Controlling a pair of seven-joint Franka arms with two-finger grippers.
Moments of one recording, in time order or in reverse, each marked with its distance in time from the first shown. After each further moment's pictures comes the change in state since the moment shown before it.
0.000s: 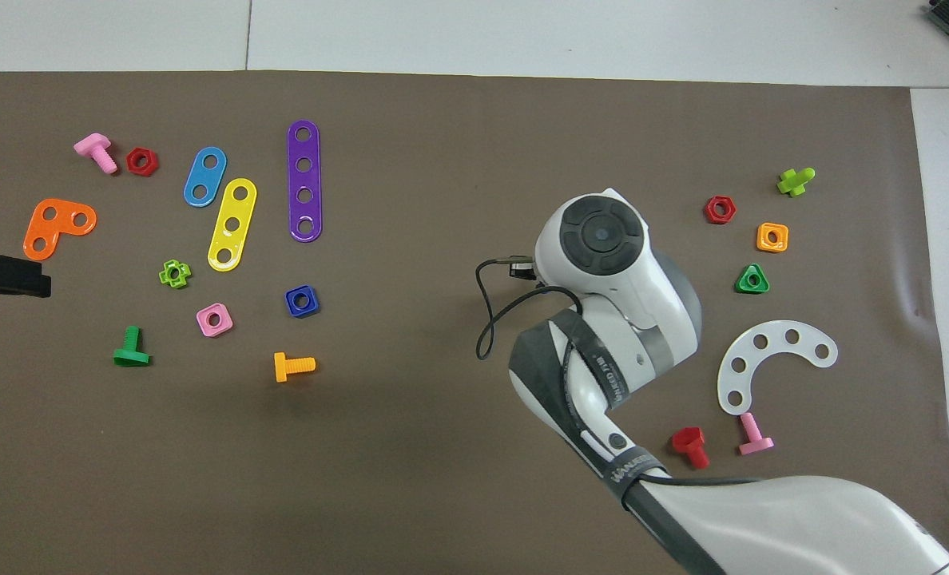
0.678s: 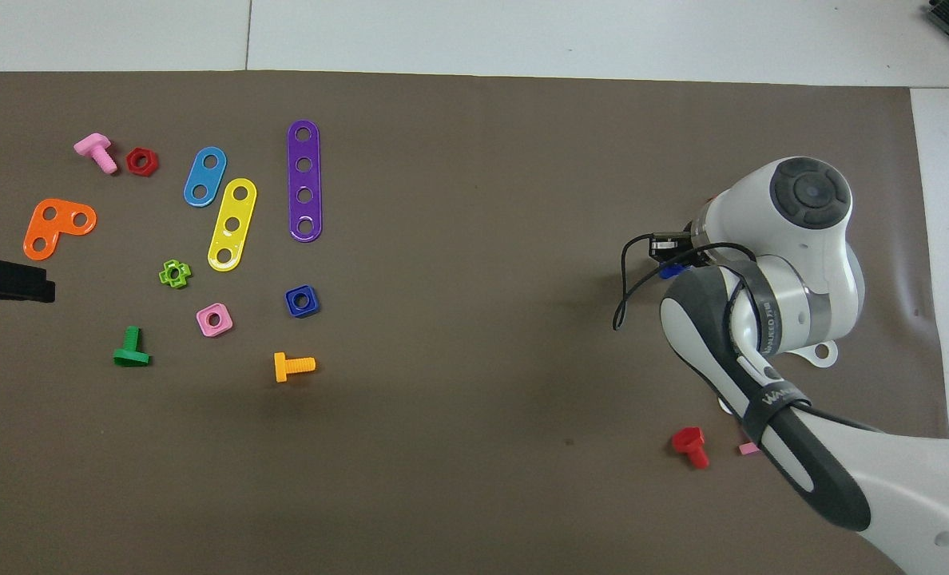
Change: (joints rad) left arm 0.000 -0.011 -0.002 -0.003 0.000 0.015 0.000; right arm -0.284 -0.030 0.000 -0.128 0.040 0.075 -0.327
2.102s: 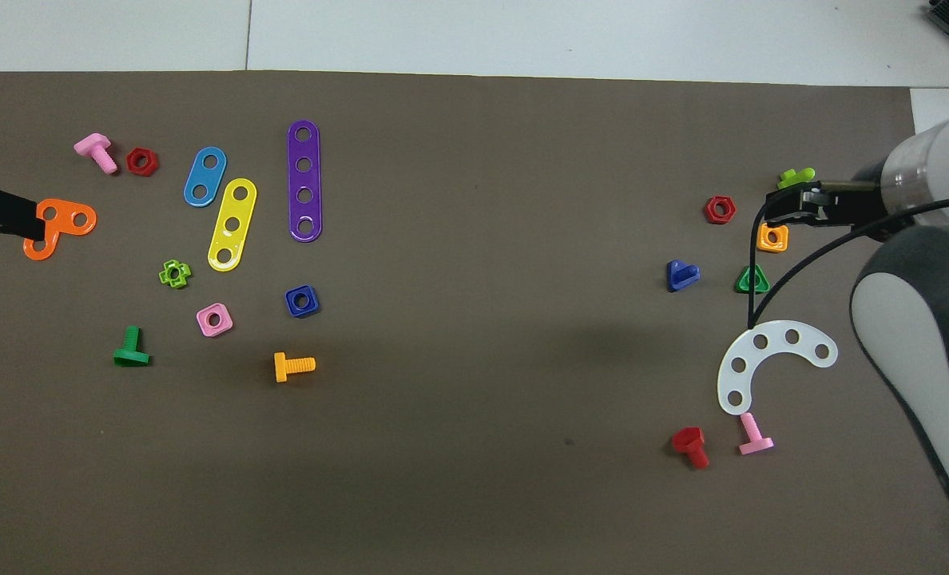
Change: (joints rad) left arm 0.000 0.196 -0.002 0.262 0.003 -0.085 0.019; right arm -0.063 -0.234 -0.009 0.313 0.009 -0.485 -0.047
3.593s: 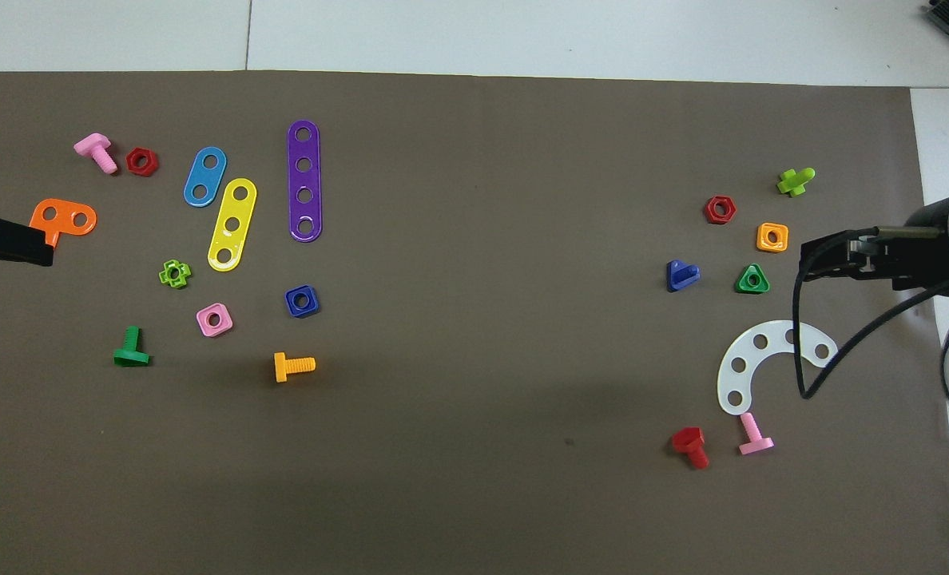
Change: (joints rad) left arm 0.000 -0.080 -0.005 -0.121 0.000 0.048 0.017; right arm -0.010 -0.105 0.000 -0.021 0.041 -0.180 -0.037
